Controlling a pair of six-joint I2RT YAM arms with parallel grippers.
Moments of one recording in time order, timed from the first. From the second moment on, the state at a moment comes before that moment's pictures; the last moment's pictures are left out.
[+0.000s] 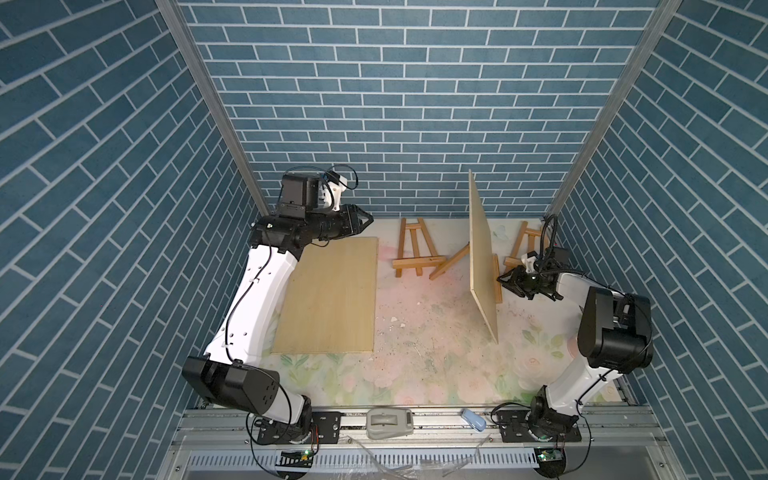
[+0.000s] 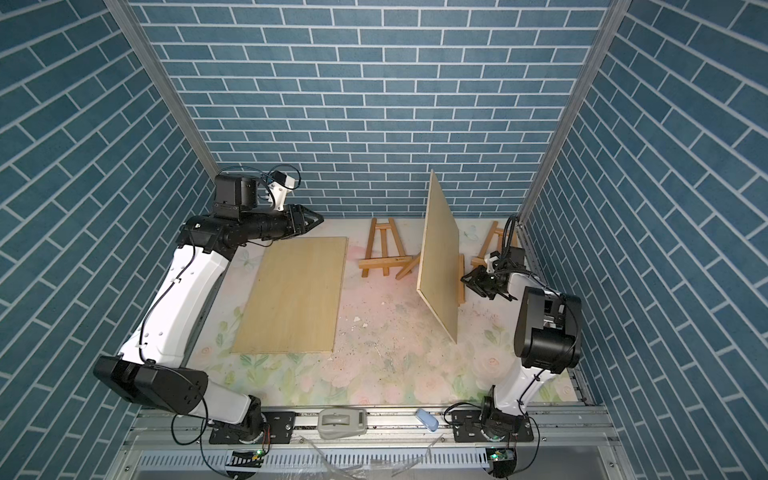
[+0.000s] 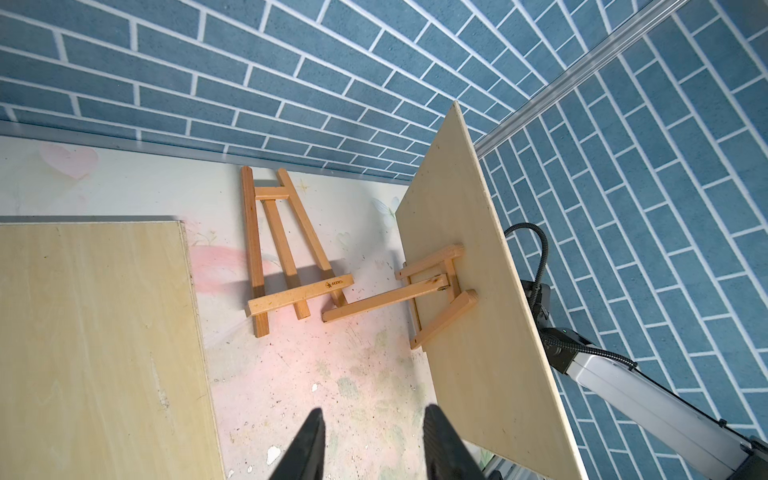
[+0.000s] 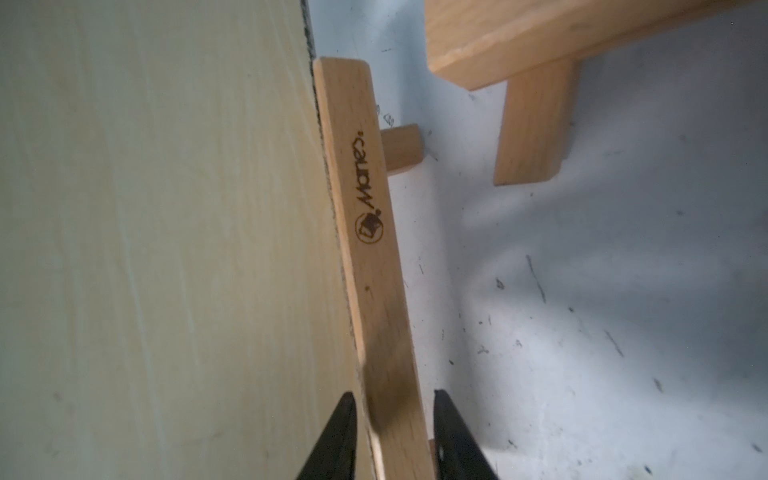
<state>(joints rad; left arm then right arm) -0.22 1.50 1.78 -0.85 0.54 -0.43 -0.15 1.76 1.02 -0.31 -0.69 0.41</state>
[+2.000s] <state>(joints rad) -0.45 1.67 2.15 -1.09 0.48 -0.43 0.13 1.62 0.85 -0.40 -0.72 0.36</state>
